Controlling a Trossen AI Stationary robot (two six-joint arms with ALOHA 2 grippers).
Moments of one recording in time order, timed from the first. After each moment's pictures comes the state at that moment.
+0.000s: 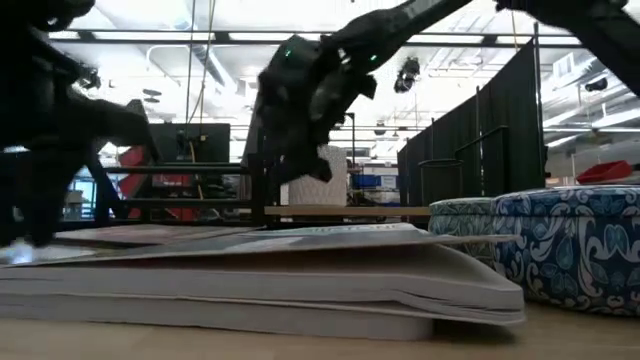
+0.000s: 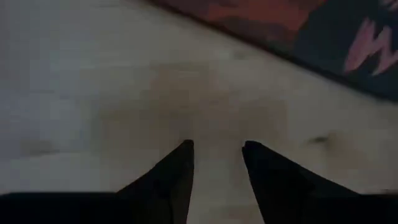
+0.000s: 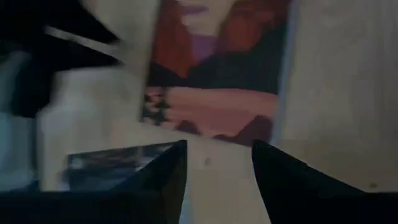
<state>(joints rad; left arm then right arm) -0.58 1.54 0.82 -0.77 -0.14 -2.03 -0.19 2.22 1.76 -0.53 -0.41 0.29</state>
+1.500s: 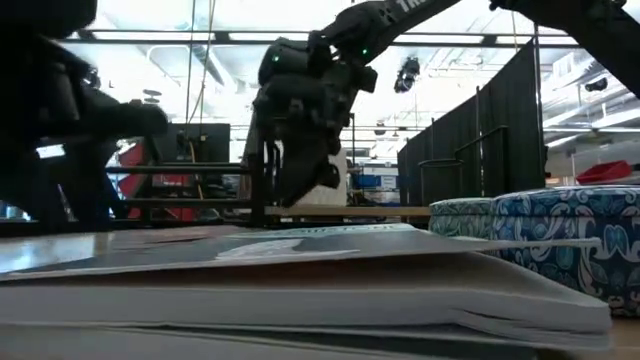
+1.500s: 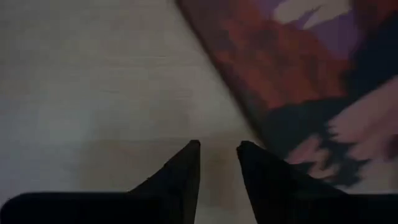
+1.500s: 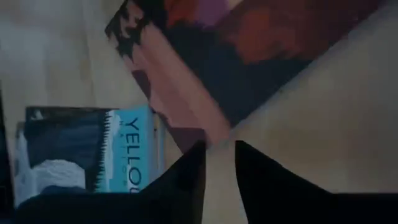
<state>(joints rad) -0.58 1.54 0.80 -0.77 -0.42 -2.23 -0.16 2.22 1.79 -0.73 -0.44 0.17</state>
